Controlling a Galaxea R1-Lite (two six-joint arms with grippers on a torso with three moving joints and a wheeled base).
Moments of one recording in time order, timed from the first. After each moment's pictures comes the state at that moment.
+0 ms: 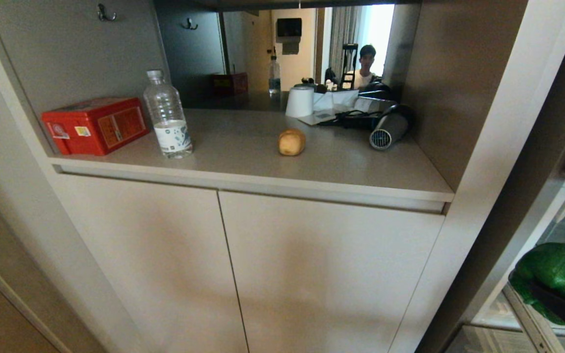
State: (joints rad) left arm 0.00 0.00 0.00 -0.01 0.00 0.00; right arm 0.69 0.76 -0.44 -0.14 -0.42 0.12
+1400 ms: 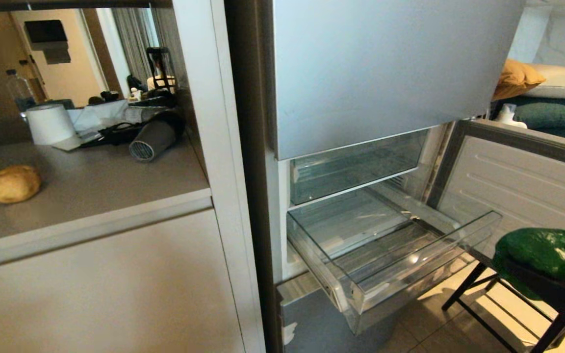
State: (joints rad) left arm 0.00 0.00 0.00 -0.01 0.00 0.00; right arm 0.57 0.93 -0.50 -0.16 -0.41 0.18
